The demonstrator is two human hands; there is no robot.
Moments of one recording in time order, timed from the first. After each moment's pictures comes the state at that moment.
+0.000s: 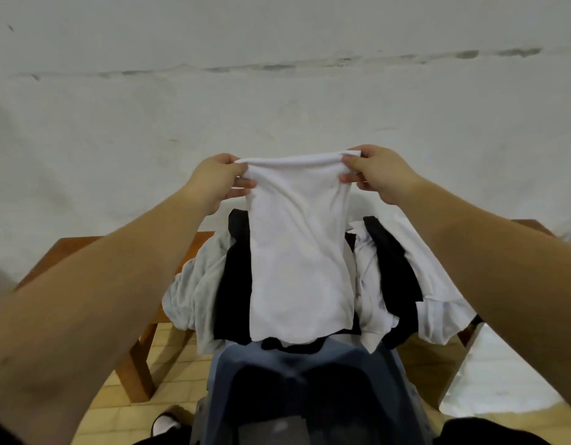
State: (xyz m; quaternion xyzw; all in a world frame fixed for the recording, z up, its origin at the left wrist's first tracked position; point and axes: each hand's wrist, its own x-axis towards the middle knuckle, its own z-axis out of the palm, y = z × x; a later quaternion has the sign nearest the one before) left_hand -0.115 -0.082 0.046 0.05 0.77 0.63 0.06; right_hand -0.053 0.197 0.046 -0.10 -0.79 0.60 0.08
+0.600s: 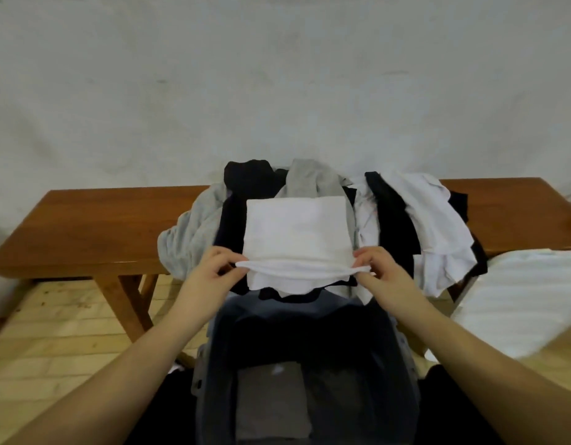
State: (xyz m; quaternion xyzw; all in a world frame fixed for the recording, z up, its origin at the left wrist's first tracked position) left_hand 0.054 -0.139 -0.115 0.11 0.87 0.48 0.06; right_hand 0.126 0.168 -0.138 -0.07 -0.85 0.52 0.05
